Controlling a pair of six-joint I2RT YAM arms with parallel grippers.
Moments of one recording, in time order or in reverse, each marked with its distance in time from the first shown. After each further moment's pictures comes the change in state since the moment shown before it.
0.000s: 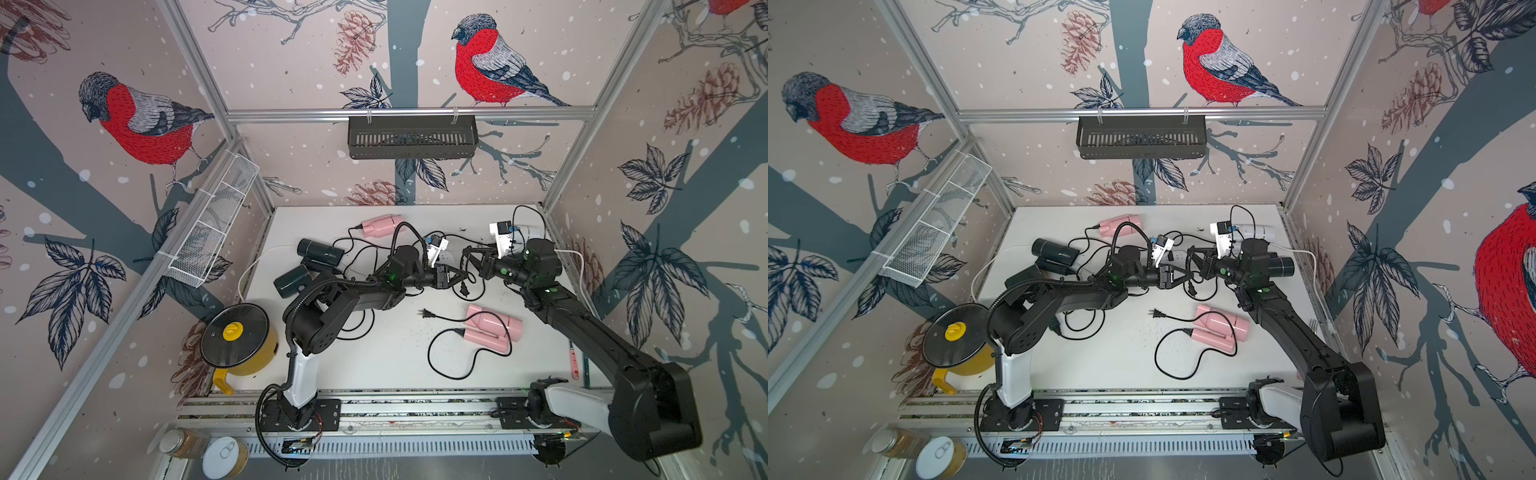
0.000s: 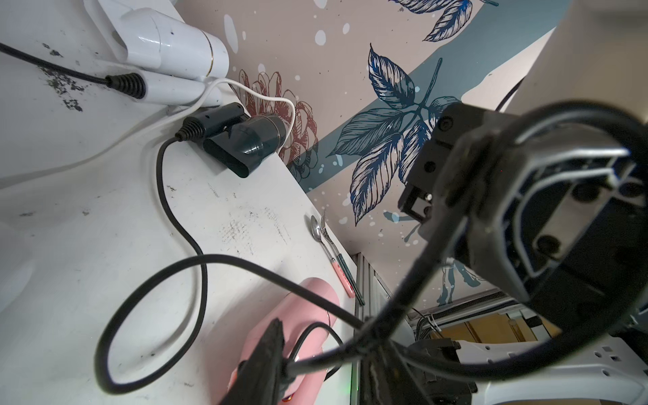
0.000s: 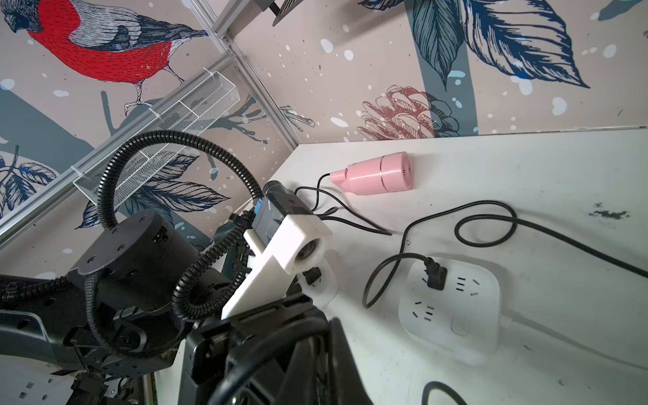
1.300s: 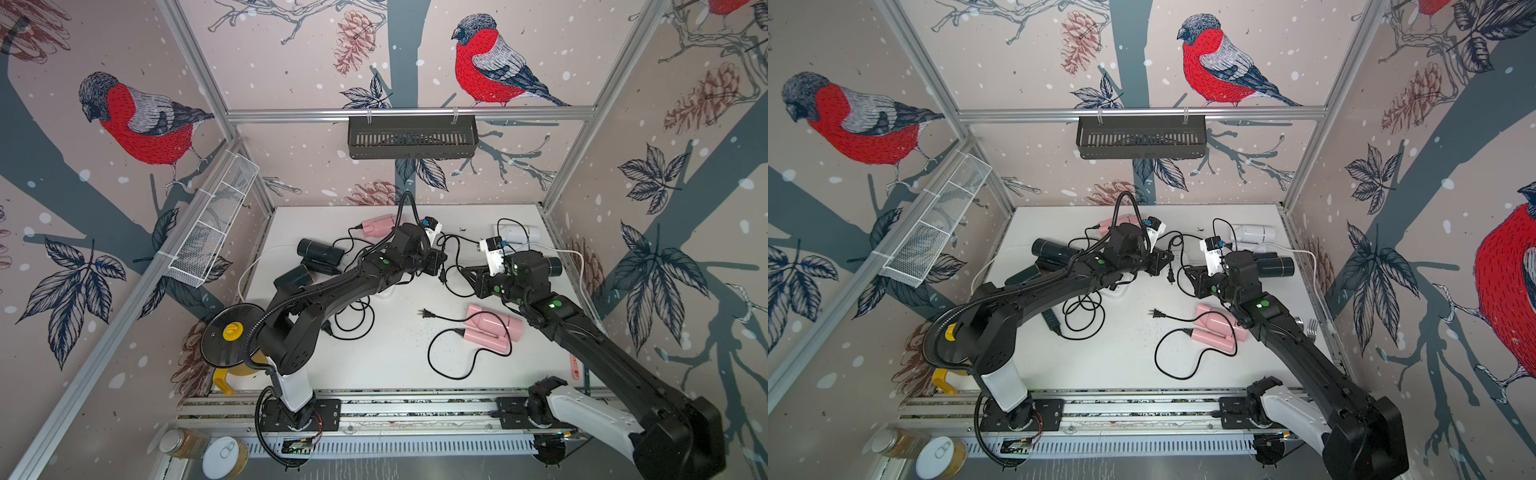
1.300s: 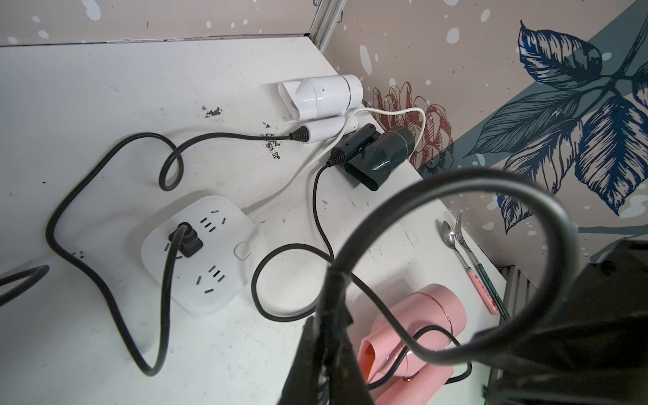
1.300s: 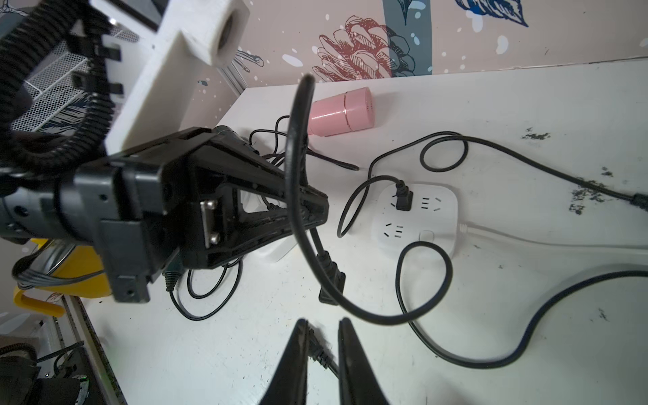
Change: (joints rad) left arm 0.013 -0.211 0.207 -0.790 -0.423 0.462; right arm 0.211 -0.199 0.003 -0.402 0.357 -0.089
